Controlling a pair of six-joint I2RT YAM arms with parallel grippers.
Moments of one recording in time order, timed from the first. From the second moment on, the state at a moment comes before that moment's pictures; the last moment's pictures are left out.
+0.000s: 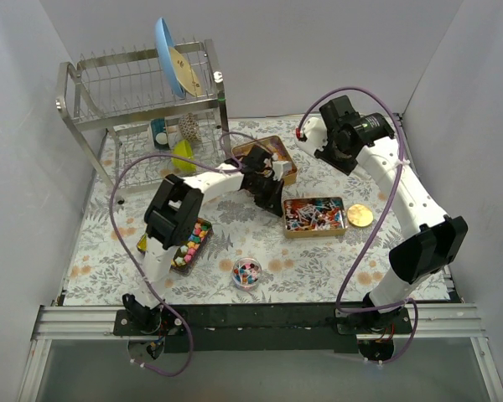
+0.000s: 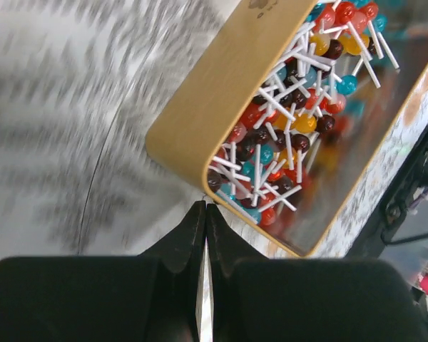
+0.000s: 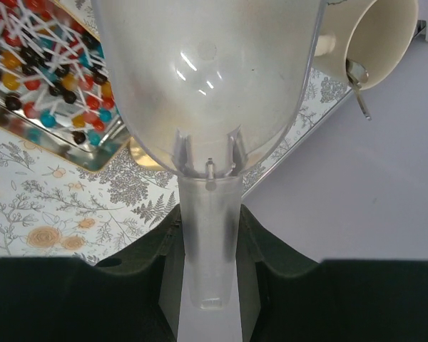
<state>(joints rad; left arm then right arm) -0.64 2.17 1.59 -0.48 0.61 -0.19 0.44 1.65 1.82 -1.27 0.26 -0.63</state>
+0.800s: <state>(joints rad) -0.69 2.10 1.85 -0.49 0.43 0.13 0.37 1.70 1.88 -1.27 0.21 -0.64</state>
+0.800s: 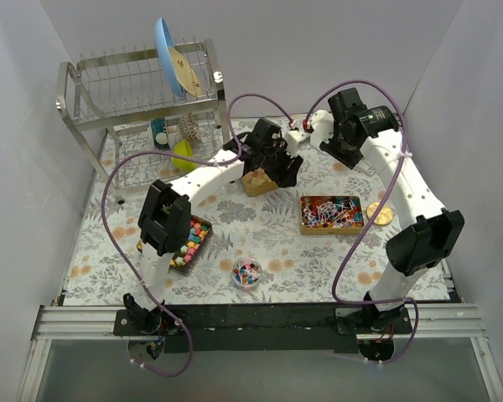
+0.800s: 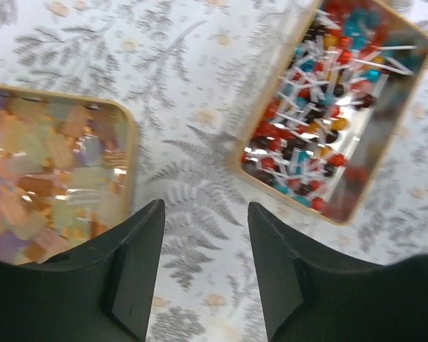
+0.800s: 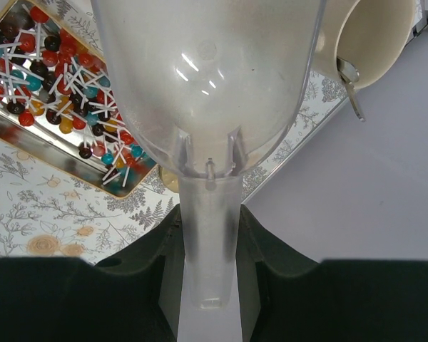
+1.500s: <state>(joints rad) -0.67 2.25 1.79 -0.50 0.22 0.32 0.36 1.71 1.88 -1.28 0.20 -0.64</state>
